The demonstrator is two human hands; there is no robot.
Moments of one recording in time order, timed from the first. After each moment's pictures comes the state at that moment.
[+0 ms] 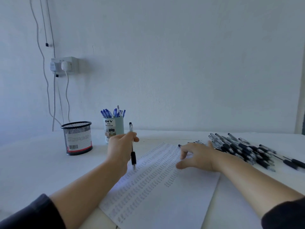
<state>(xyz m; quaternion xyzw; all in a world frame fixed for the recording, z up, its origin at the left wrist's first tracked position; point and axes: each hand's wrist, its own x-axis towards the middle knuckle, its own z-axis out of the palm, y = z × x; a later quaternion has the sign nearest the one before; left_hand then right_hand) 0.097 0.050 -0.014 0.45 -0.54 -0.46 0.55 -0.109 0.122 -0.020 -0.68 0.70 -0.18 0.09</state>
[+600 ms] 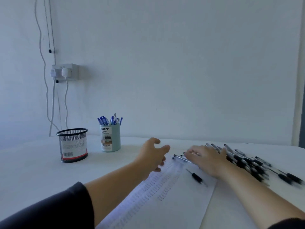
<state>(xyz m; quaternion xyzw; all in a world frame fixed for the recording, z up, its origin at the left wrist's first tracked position) 0.030 0.057 -0.007 0.43 -0.70 -0.44 0.38 -0.139 0.123 -0.017 -0.59 0.77 -0.24 -0.01</state>
